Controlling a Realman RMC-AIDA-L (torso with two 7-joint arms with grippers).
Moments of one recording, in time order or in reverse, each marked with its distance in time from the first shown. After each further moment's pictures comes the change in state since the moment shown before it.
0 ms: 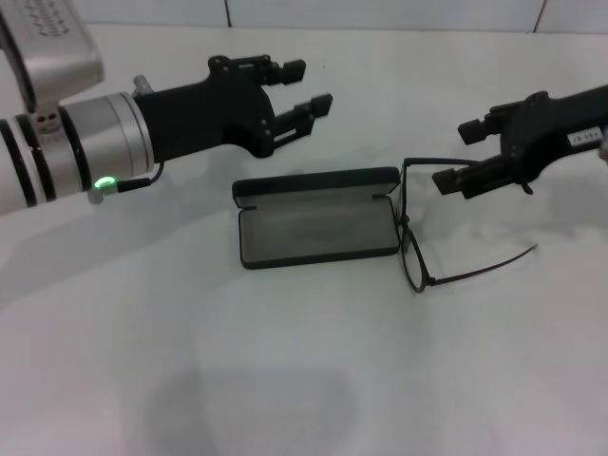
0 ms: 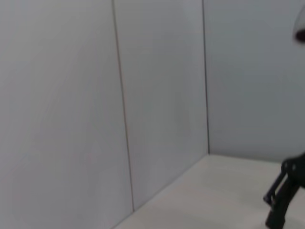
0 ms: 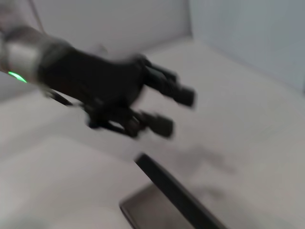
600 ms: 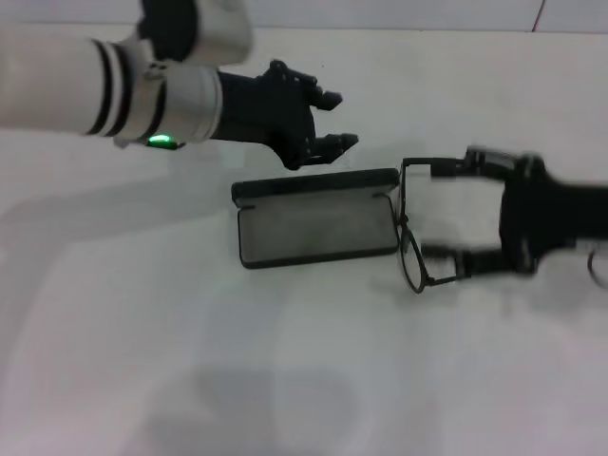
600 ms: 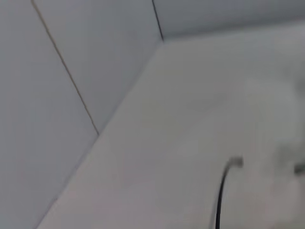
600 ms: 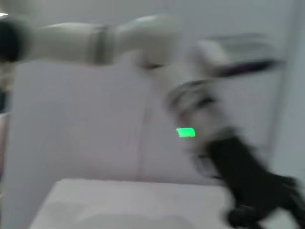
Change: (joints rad) left arm -0.195 -0.002 0.068 0.165 0.584 -0.003 -0.350; right arm -0.156 0.009 0.025 0.495 0.524 -0.090 -1.049
